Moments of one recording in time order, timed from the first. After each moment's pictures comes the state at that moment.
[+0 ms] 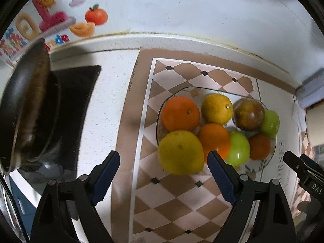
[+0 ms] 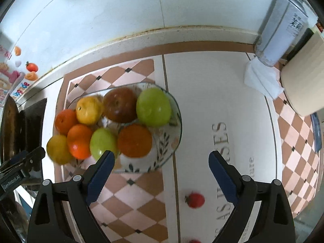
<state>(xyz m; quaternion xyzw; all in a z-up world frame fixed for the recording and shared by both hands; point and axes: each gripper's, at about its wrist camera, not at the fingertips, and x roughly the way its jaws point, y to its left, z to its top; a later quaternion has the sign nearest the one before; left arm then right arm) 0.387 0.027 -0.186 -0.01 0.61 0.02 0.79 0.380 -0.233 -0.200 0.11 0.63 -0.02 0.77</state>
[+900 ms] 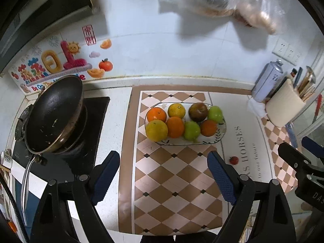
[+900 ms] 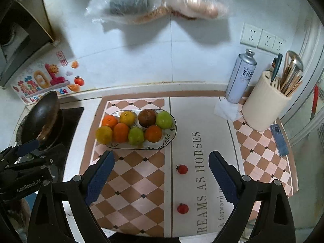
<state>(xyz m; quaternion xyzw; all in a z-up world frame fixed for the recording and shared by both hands) 0.238 -0.001 -0.040 0.02 0.49 -0.04 0.87 0.213 -0.211 -0.004 0.05 0.48 -0.01 0.88</state>
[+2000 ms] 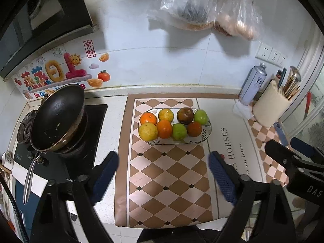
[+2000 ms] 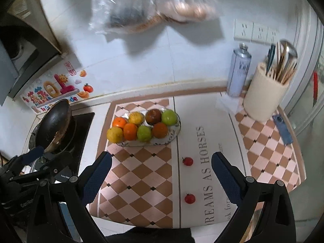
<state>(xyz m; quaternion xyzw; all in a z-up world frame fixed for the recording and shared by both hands) 0.201 -0.023 -0.014 0.02 0.47 -0.05 0.88 0.186 -0.235 0.004 0.11 0.48 0.00 0.87</state>
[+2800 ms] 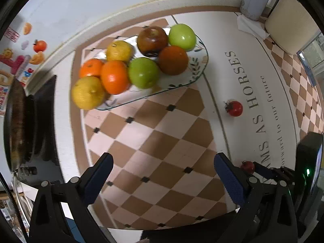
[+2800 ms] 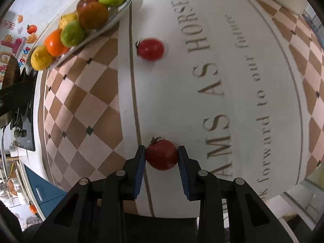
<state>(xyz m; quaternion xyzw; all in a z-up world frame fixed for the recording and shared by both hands) 0.275 -0.131 -0.197 0.15 0.65 -0.09 0.74 0.180 -0.285 -0.276 0.18 0.69 0.01 0.71</state>
